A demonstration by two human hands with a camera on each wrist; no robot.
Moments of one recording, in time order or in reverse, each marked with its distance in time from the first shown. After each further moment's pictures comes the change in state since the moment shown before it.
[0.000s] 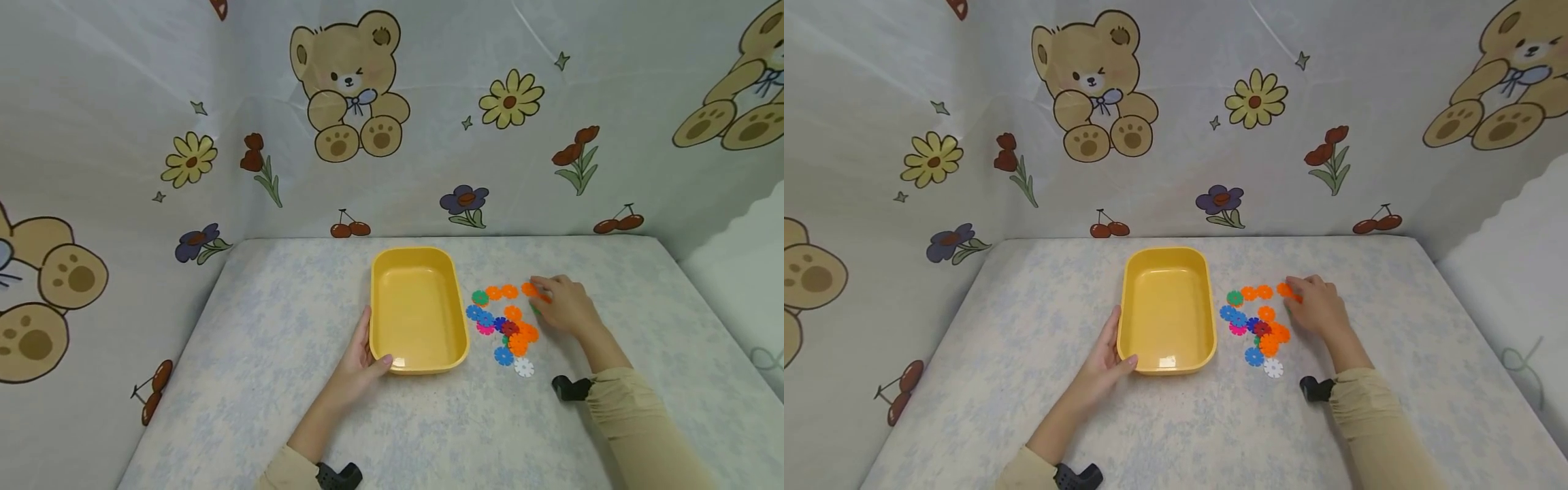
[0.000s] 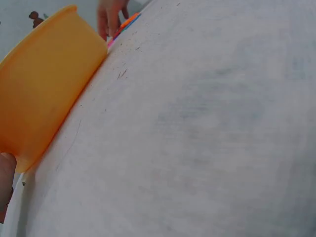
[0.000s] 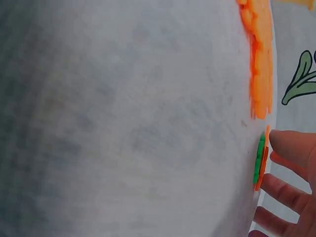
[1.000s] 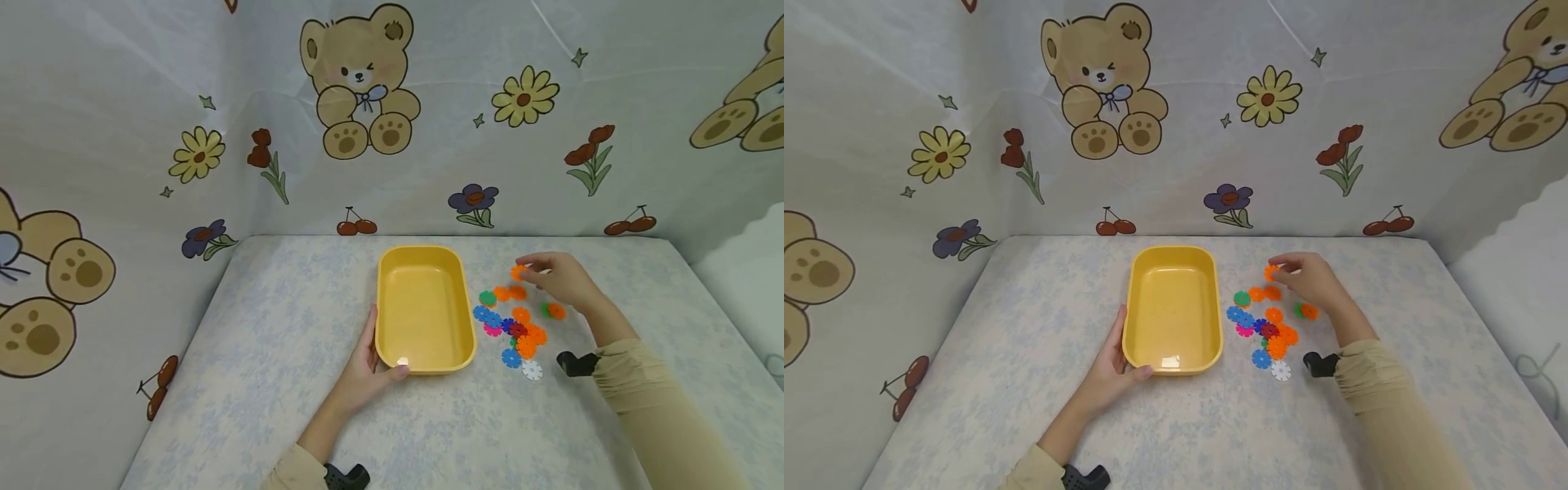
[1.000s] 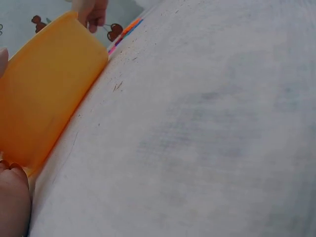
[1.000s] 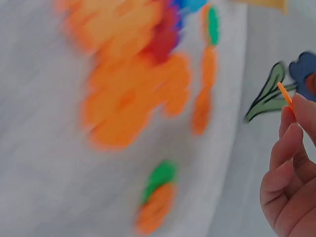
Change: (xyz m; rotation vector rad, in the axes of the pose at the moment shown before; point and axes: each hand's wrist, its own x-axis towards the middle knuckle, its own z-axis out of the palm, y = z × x) left_hand 0.001 -0.017 -0.003 0.070 0.029 0.076; right_hand 0.033 -0.037 -0.041 0.357 -0.133 -0.019
